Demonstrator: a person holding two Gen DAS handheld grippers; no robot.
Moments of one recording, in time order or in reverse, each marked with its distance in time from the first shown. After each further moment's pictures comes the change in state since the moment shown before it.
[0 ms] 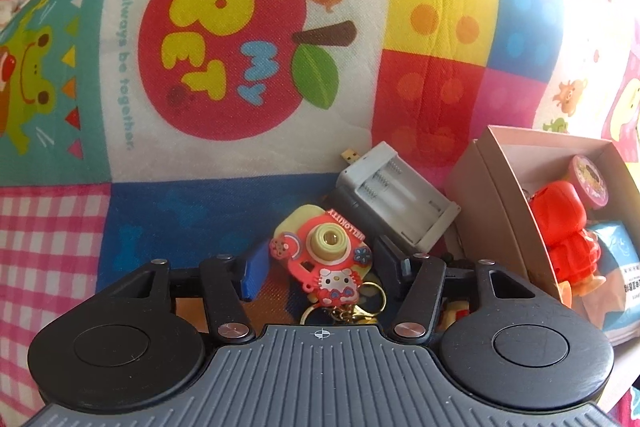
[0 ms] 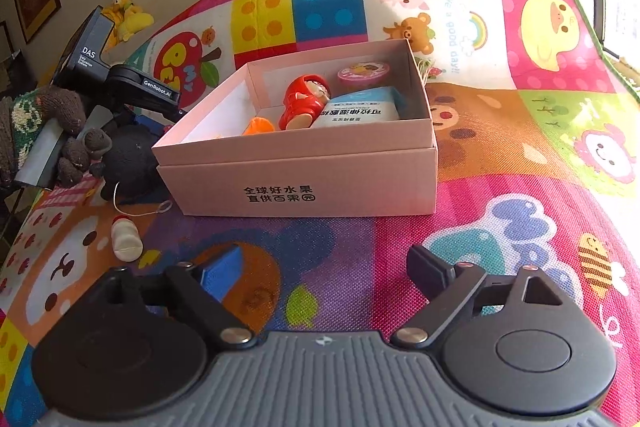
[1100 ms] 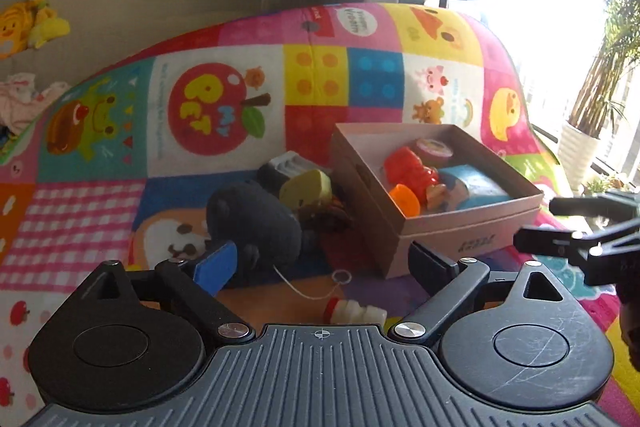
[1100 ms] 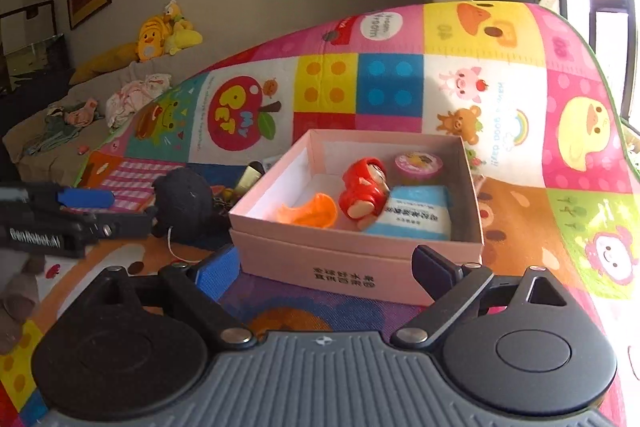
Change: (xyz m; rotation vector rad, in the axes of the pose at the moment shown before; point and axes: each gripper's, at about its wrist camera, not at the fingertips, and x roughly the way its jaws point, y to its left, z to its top) left arm -0.150 -0.054 -0.171 0.118 -0.388 -0.075; right arm -0.035 0.072 0.064 -0.206 -0.082 0.110
